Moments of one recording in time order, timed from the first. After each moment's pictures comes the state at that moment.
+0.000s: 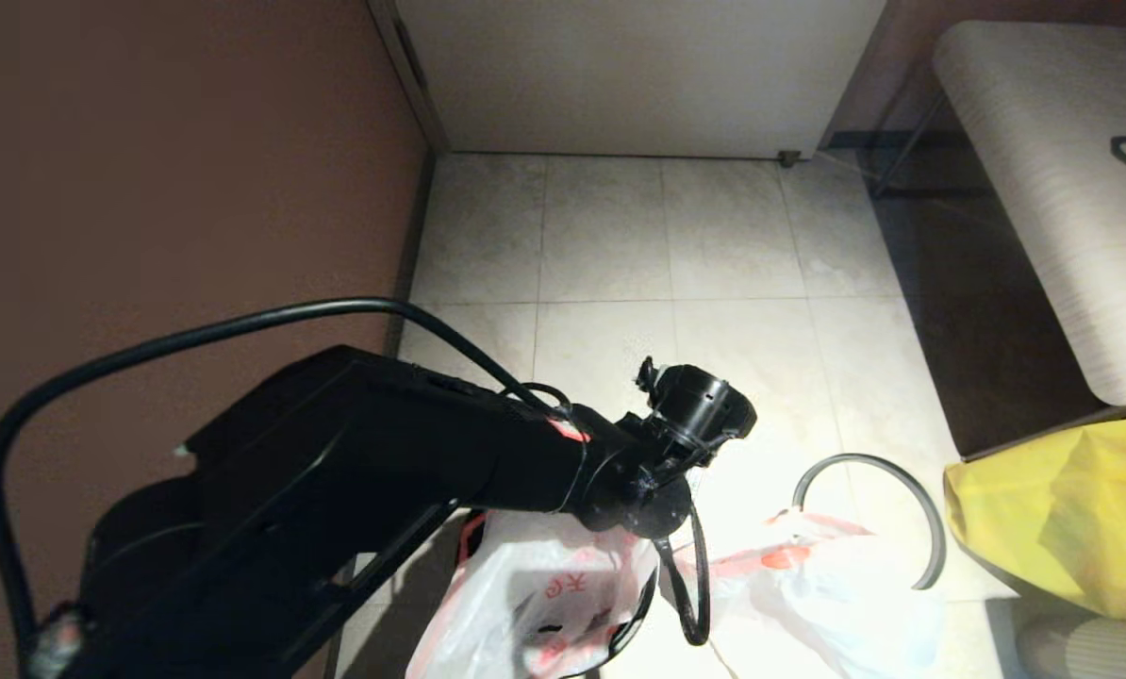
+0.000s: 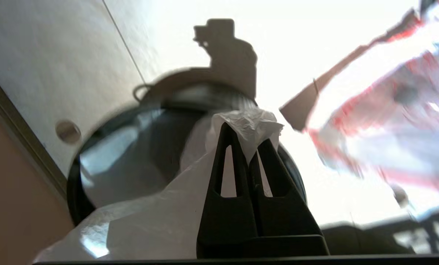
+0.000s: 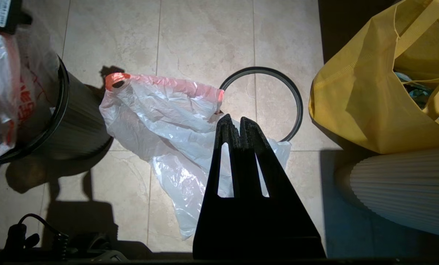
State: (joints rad) left arm -0.89 2.33 -1.68 0.14 0.64 -0.17; right arm 0.01 0.00 -0.03 0.08 -0.01 0.00
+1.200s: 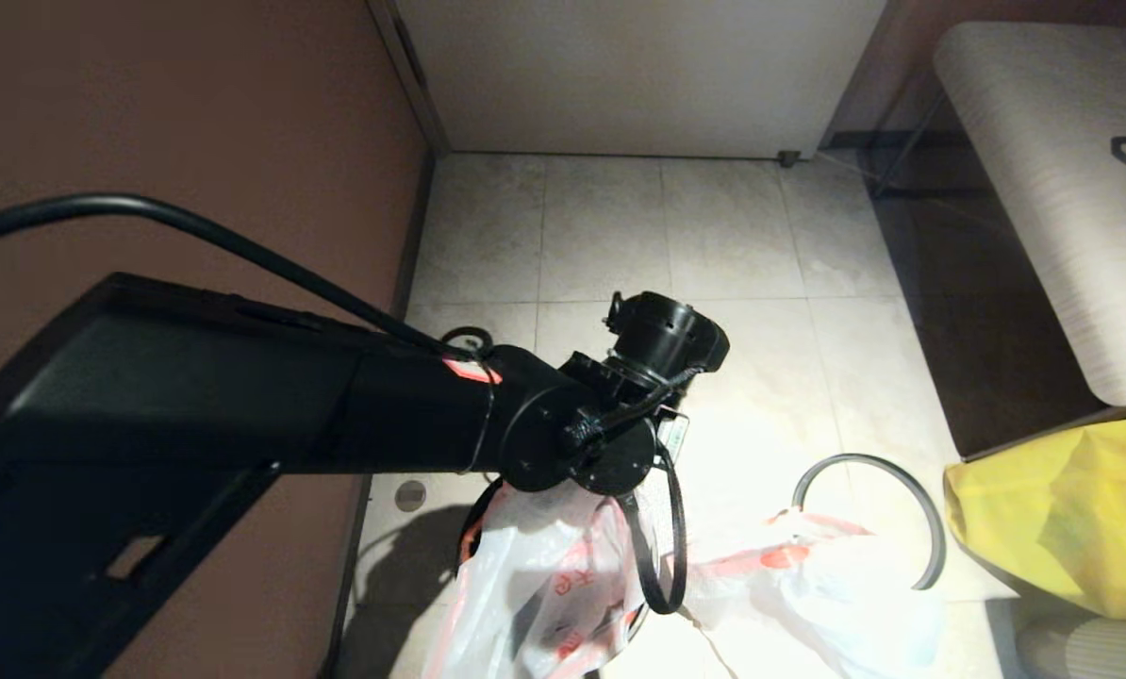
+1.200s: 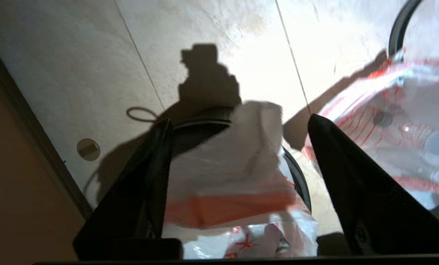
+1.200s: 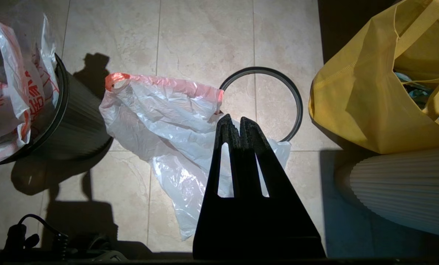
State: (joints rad) left arm -0.89 2.11 -1.57 0.13 0.62 -0.13; right arm 0.01 0.00 -0.03 0.08 -0.01 0.00
